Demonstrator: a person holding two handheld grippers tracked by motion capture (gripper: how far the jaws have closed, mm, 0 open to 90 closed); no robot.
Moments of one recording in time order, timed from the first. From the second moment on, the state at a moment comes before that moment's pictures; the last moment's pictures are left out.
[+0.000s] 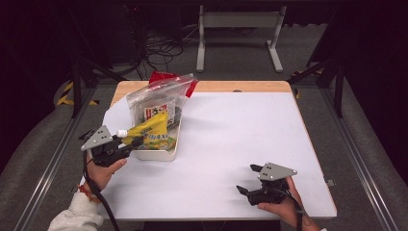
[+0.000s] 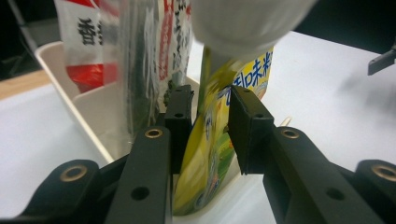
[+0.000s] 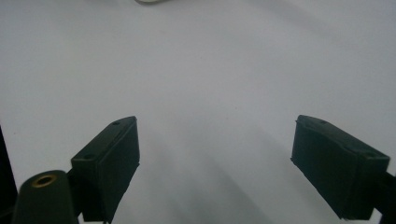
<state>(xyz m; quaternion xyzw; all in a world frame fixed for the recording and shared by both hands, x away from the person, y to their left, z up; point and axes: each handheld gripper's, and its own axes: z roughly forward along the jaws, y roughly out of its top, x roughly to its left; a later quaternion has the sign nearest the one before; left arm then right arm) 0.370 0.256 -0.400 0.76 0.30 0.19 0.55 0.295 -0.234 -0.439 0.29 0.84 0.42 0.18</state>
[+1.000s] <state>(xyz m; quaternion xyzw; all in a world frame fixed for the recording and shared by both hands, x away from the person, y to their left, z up) 0.312 0.250 -0.406 0.73 0.36 0.25 0.52 0.298 -0.243 -0.431 0.30 0.83 0.43 0.20</state>
